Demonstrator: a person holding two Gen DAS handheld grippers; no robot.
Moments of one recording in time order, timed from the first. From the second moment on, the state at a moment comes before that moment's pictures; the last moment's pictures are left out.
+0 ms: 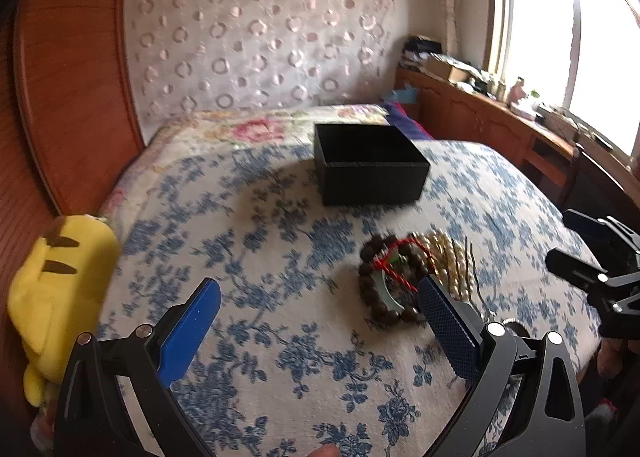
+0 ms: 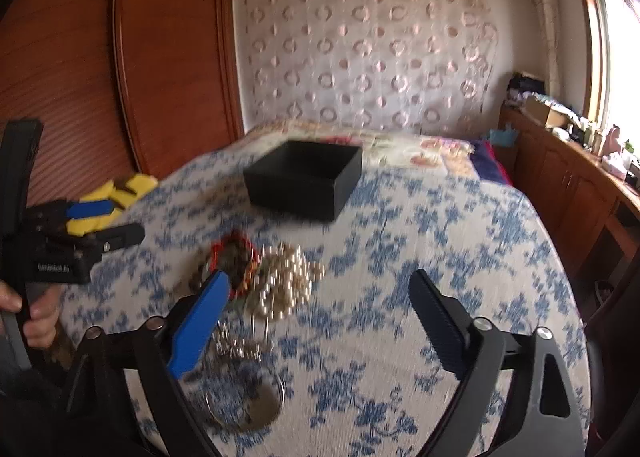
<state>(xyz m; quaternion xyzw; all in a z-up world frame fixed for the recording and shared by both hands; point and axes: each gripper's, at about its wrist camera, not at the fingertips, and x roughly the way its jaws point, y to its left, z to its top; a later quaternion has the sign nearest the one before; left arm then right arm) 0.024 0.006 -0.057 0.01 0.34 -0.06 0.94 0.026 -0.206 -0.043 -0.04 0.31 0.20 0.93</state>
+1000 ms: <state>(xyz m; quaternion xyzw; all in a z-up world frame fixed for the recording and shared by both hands) 0.095 -0.028 -0.096 -0.04 0.42 -0.17 0.89 0.025 -0.193 -0.103 -0.08 0.41 0.28 0.86</state>
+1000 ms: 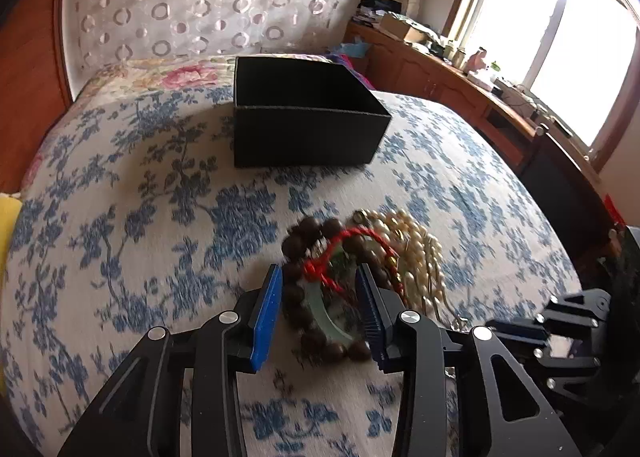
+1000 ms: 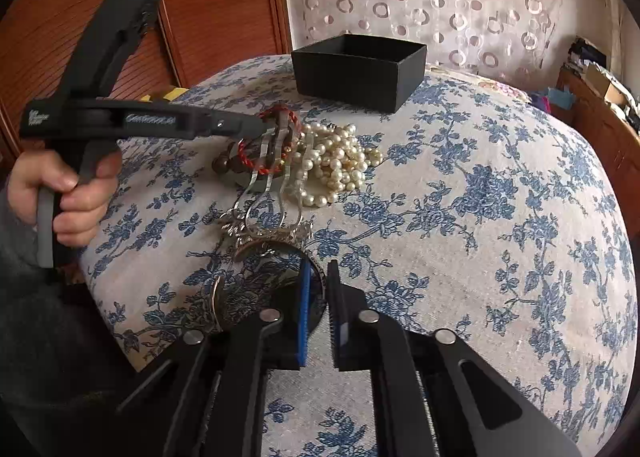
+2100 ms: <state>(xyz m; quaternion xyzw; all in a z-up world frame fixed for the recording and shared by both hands) 0.109 -0.015 -0.033 0.00 0.33 -0.13 0.94 0.098 -0.192 -0.048 -0.09 0.33 0.25 0.91</state>
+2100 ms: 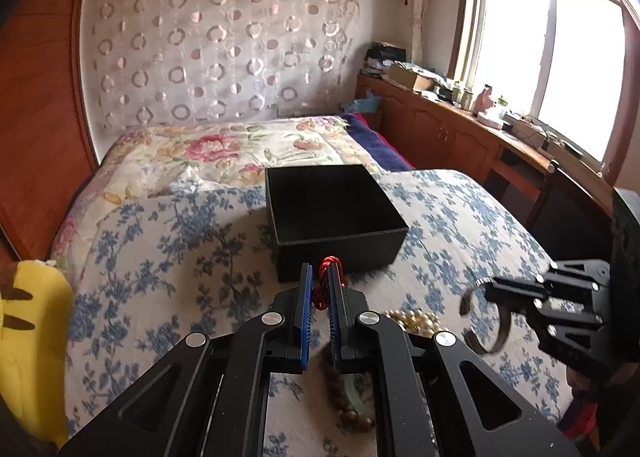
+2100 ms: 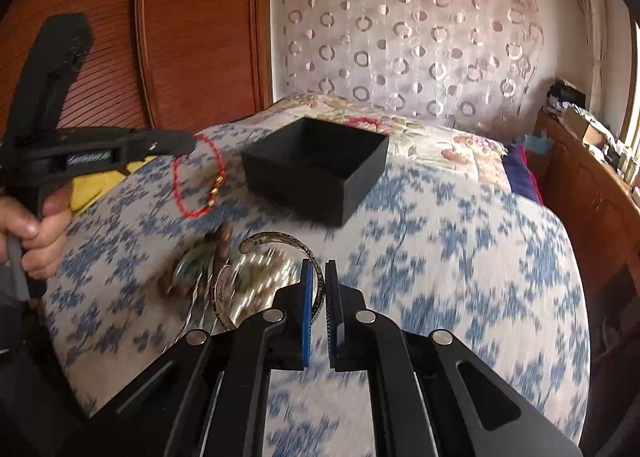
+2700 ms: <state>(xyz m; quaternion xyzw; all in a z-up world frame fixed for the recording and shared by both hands) 0.145 -0.013 -0.012 0.02 0.30 -0.12 0.95 0.208 -0.150 -0.029 -0.10 0.31 0.24 0.92</state>
